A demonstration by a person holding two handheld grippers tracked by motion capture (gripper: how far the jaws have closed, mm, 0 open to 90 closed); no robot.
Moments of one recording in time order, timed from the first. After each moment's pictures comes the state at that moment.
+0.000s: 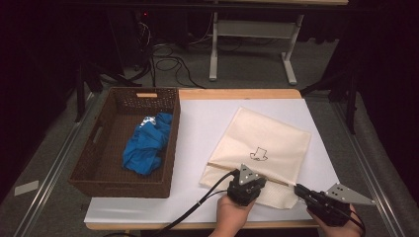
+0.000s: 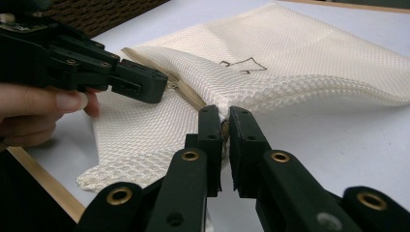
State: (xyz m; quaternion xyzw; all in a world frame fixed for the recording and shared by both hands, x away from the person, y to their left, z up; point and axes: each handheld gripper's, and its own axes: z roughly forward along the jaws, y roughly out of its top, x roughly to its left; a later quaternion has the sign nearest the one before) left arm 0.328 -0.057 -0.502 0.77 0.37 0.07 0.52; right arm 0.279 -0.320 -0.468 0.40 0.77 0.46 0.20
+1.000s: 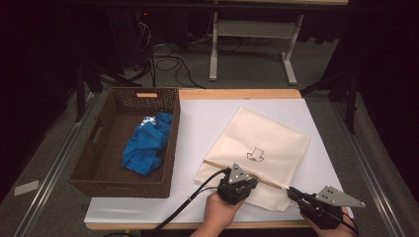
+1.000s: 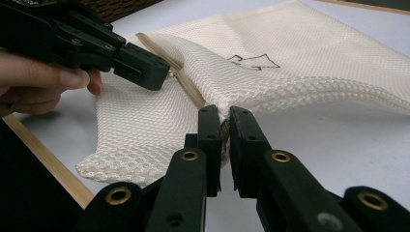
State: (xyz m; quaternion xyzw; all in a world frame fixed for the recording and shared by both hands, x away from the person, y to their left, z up) left arm 0.332 -0.031 -0.502 0.79 0.33 0.07 0.51; right arm 0.273 -0.302 -0.471 0.38 0.78 0.45 0.20
